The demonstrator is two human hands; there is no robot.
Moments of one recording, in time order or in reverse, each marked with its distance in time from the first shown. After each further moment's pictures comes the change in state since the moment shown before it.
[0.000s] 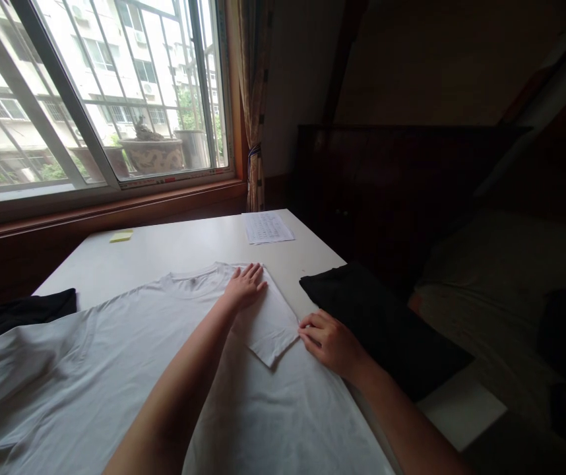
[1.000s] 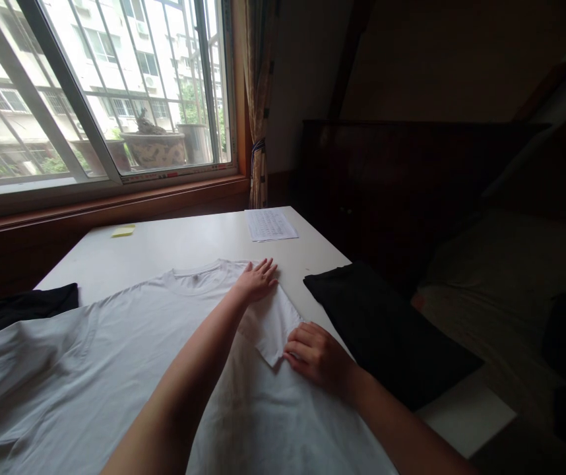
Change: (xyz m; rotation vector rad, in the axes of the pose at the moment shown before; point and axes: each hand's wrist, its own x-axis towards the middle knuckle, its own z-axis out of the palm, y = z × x) left_hand 0.016 0.011 -0.005 0.031 0.025 0.176; right_hand 0.010 -0.031 0.018 0.055 -0.016 -0.216
